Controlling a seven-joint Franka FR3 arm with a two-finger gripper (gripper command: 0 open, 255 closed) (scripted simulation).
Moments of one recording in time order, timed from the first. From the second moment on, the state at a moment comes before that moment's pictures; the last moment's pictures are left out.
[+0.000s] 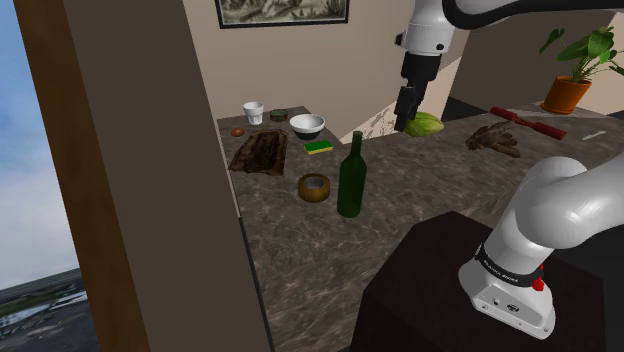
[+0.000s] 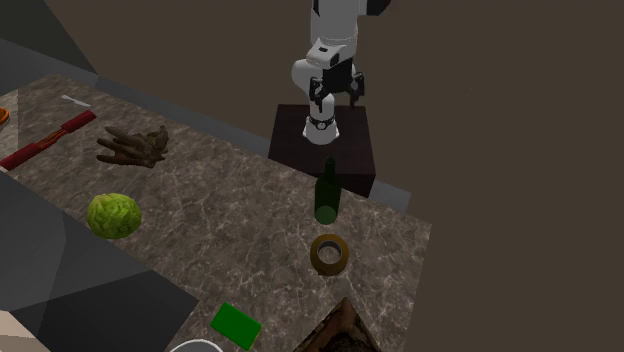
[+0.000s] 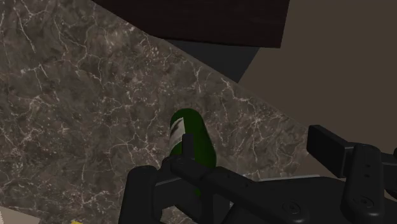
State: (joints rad) arm 0.01 -0.74 0.05 -2.40 0.09 1.67 -0.11
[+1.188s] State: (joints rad) arm 0.02 -0.25 0.00 -2.21 0.06 1.93 -0.27
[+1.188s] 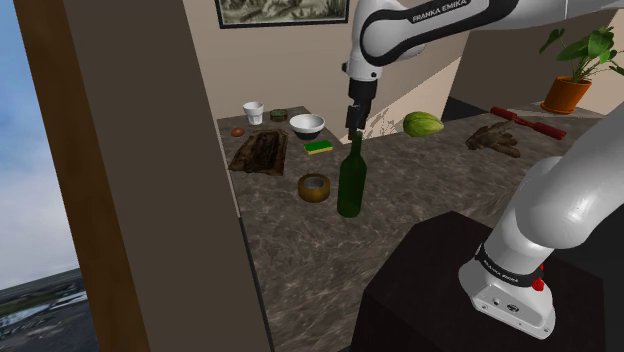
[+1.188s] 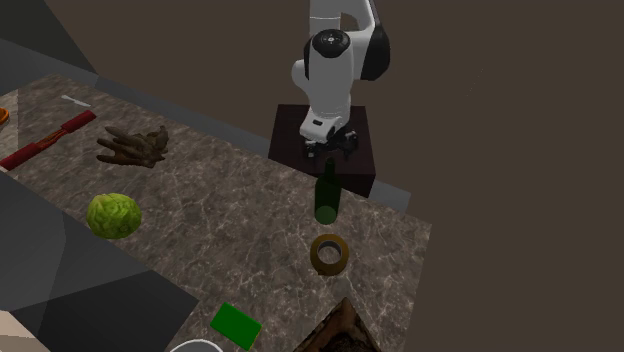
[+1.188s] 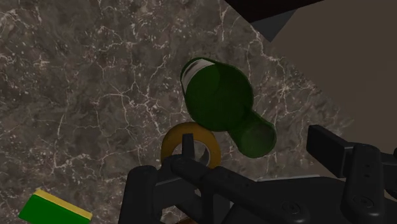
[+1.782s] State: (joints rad) arm 0.02 -0.24 0.01 -2.25 0.06 2.00 -0.27
